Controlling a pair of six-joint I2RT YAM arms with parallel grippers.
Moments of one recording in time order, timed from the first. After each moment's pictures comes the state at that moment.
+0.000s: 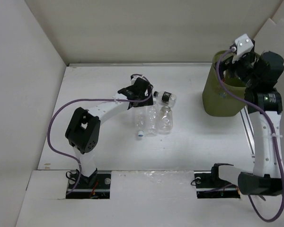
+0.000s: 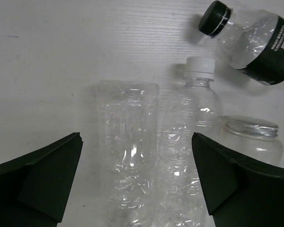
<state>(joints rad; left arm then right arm) -0.64 1.82 1.40 -0.47 -0.28 -0.61 -0.07 1.21 1.59 -0.43 -0.39 -0.45</state>
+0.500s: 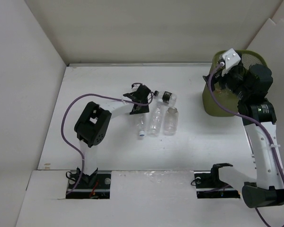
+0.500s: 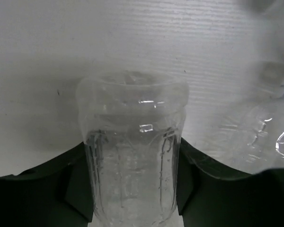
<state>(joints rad) -0.63 1.97 1.34 -0.41 -0.28 -0.64 0.05 1.06 1.38 -0.42 -0.37 -0.47</state>
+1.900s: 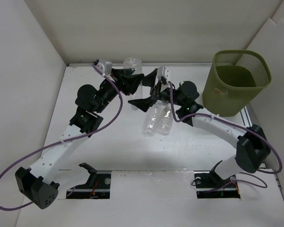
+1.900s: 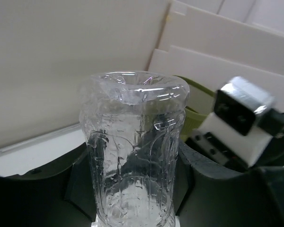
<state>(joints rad) -0.57 1.05 1.04 0.33 0.17 -0.36 0.71 1.48 1.10 0.77 -0.67 0.16</state>
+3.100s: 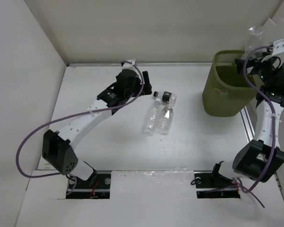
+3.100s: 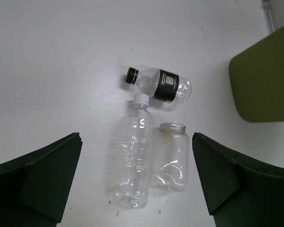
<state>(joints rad) -0.64 1.46 1.34 -0.34 -0.23 -0.54 -0.49 1.35 1.30 0.22 -0.77 -0.06</state>
